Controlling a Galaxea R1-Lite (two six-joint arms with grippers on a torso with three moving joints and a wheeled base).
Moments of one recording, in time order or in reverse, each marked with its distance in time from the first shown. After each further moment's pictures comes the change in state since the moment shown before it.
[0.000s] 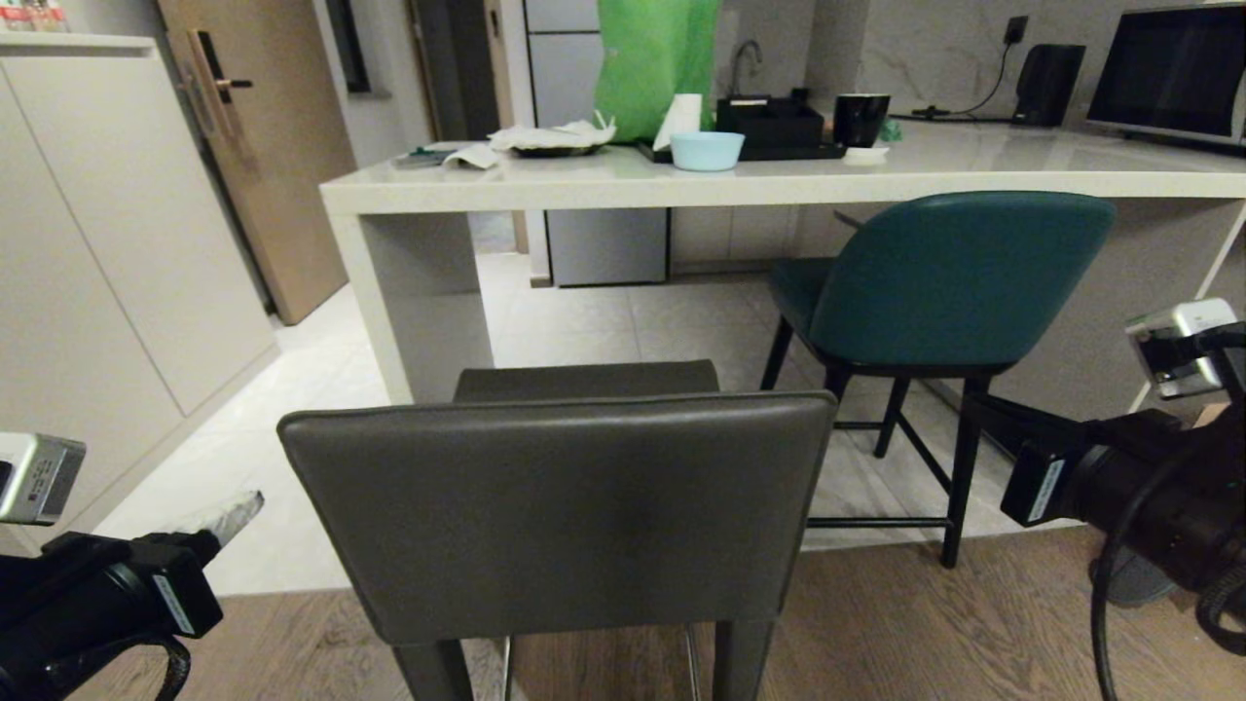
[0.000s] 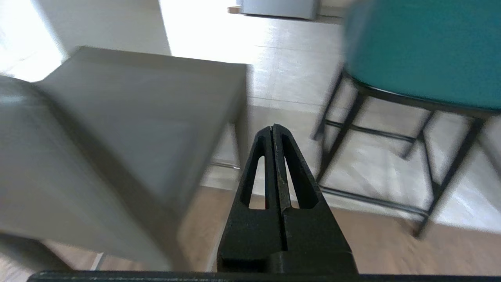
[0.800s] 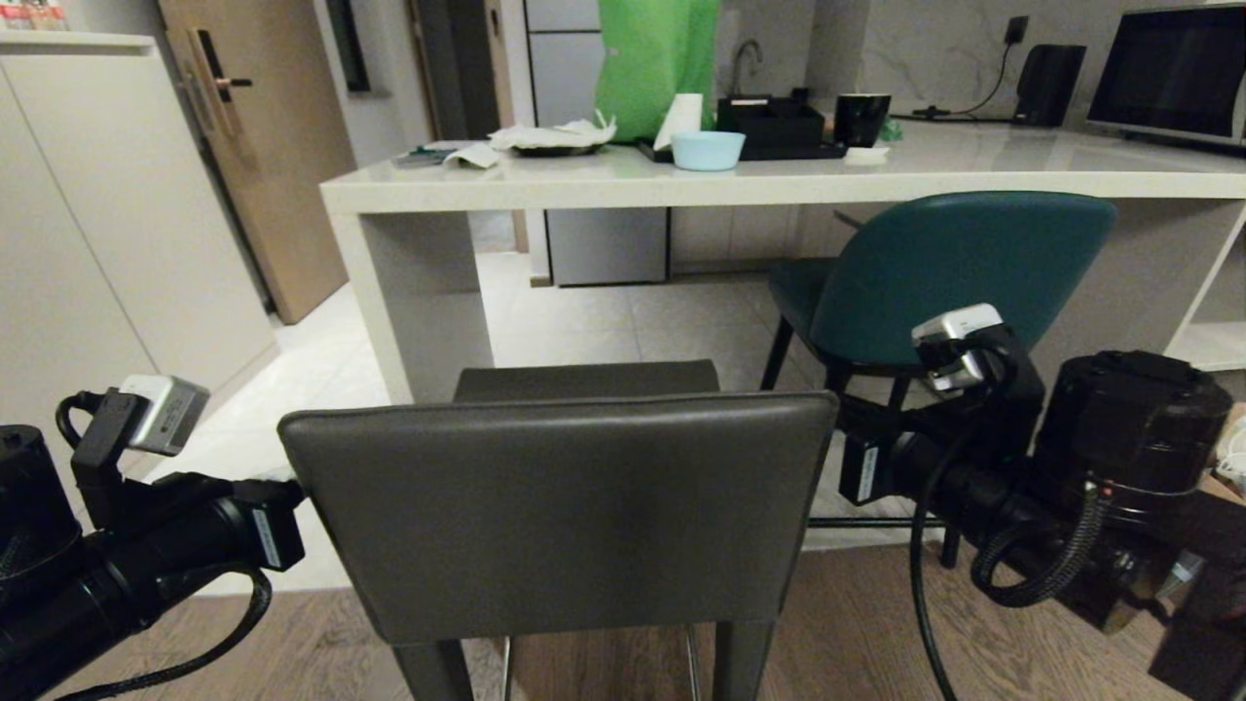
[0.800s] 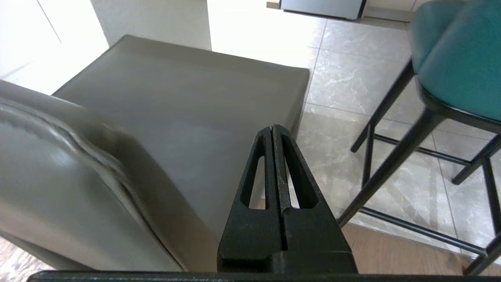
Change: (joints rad) left arm -0.104 0.195 -0.152 -0.001 0.011 0.011; right arm 0.155 0.315 -0.127 -0.171 -0.043 -0.003
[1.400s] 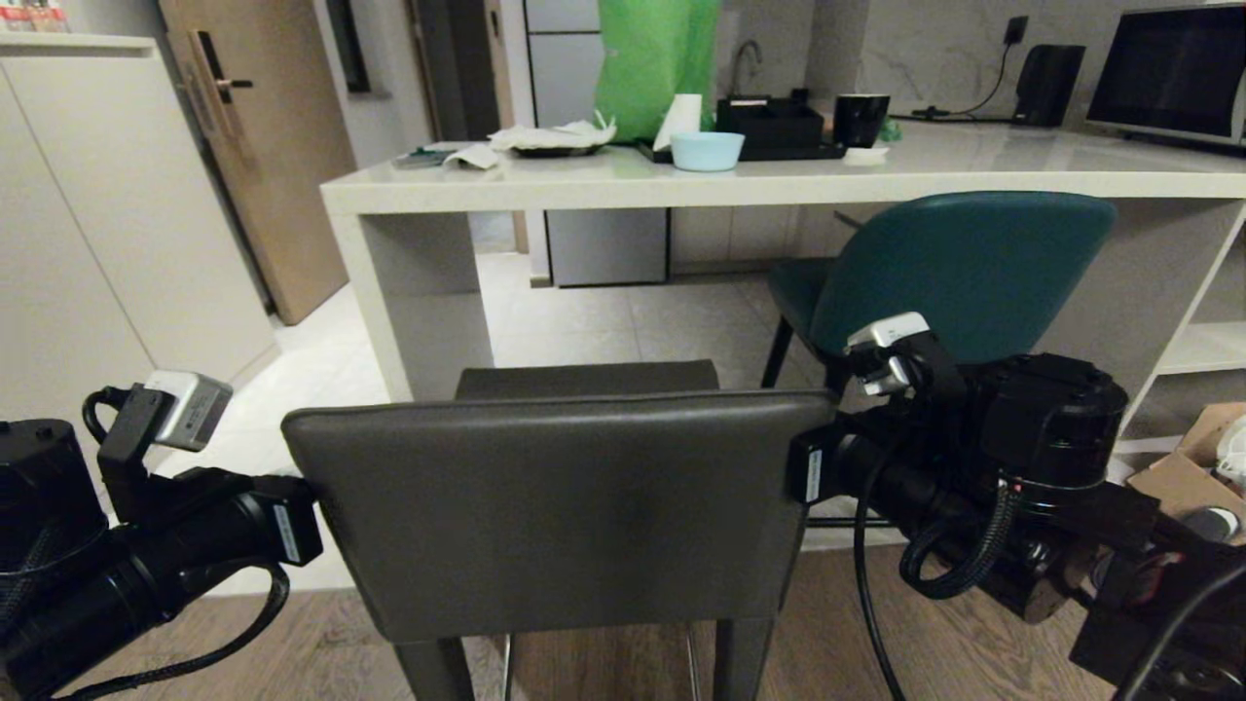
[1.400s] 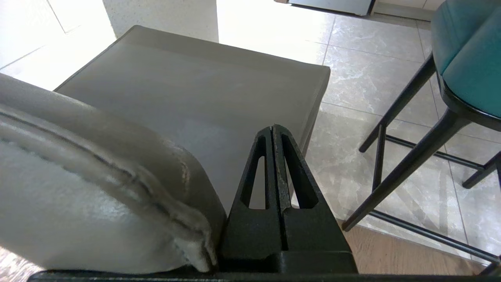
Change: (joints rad) left arm -0.051 0.030 -0.012 -0.001 0.014 0.010; right arm 0.058 0.094 -0.072 0.000 -0.022 -0.006
